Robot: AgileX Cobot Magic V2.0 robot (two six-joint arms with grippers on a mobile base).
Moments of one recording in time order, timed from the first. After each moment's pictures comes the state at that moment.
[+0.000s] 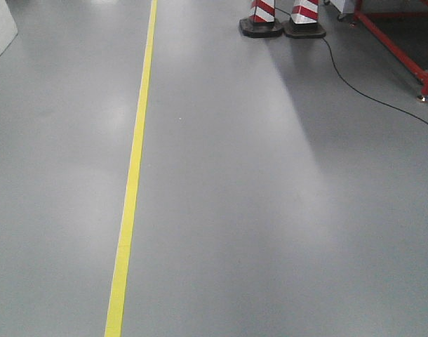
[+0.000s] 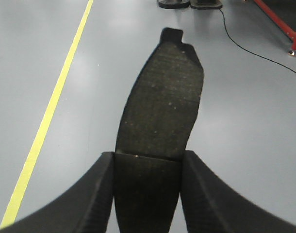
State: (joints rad) left arm -0.04 0.34 -0.36 -0.20 0.45 0.25; right arm 0.00 0.33 -0.32 0.03 0.47 -0.05
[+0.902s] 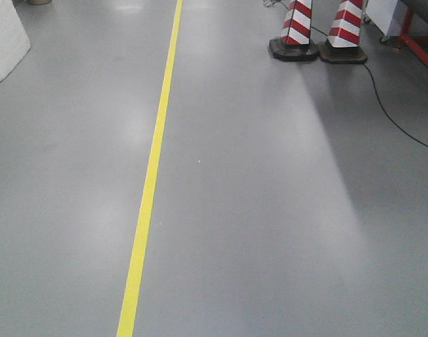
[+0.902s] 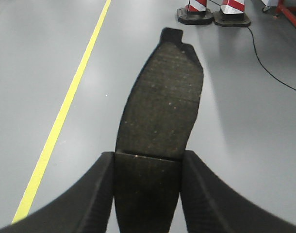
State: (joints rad) left arm -0.04 0.34 -0.36 -0.20 0.45 0.25; right arm 0.00 0.33 -0.32 0.03 0.47 -0.05
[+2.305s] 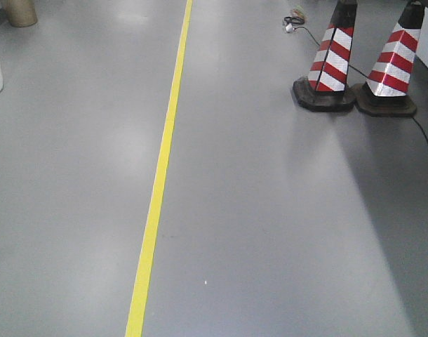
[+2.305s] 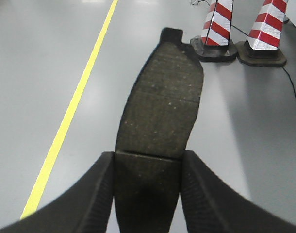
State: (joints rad) left arm -0.04 0.34 -0.36 -0.20 0.45 0.25; right arm 0.00 0.33 -0.32 0.03 0.47 -0.05
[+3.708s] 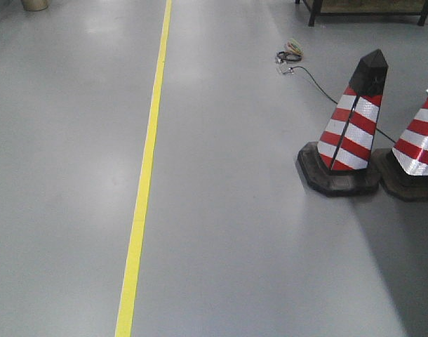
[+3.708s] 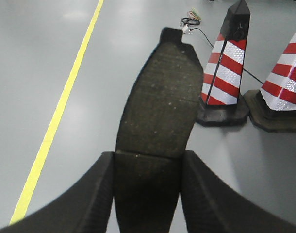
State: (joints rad) left arm -0.04 0.34 -0.36 -0.20 0.45 0.25; right arm 0.00 0.33 -0.32 0.03 0.47 -0.05
